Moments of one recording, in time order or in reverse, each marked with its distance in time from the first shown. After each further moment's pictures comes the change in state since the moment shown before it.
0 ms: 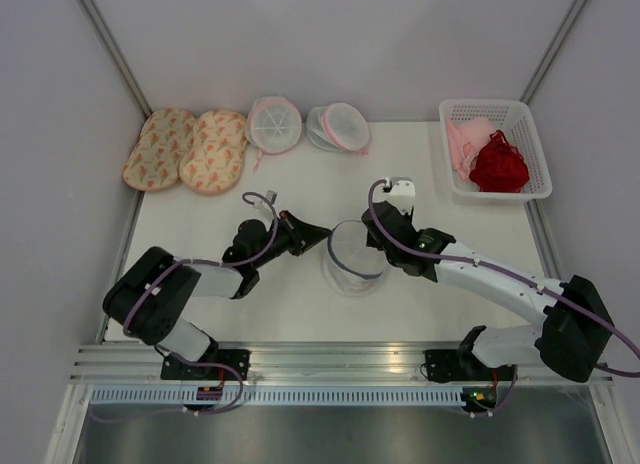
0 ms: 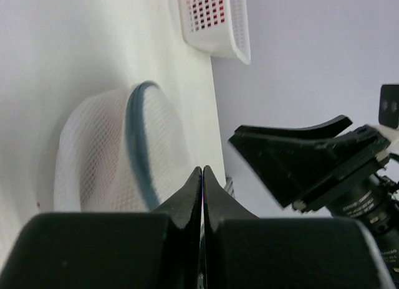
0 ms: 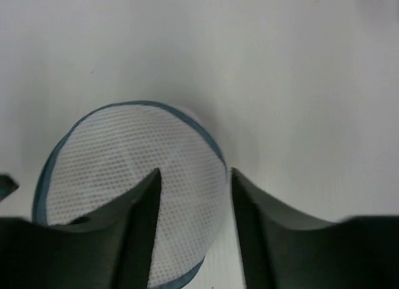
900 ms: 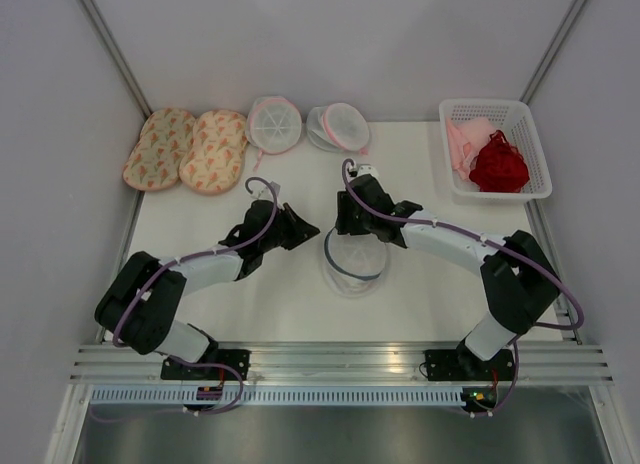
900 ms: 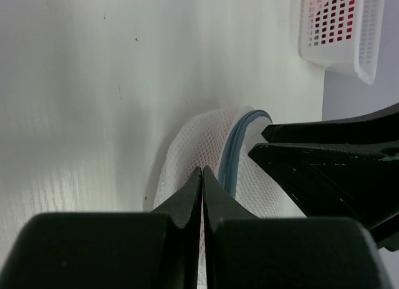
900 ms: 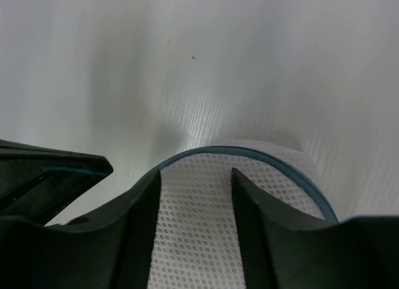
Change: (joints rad) left arm 0.013 -0.119 0.242 -0.715 -0.198 0.286; right arm -0.127 0.329 0.179 0.197 -0.542 -0.120
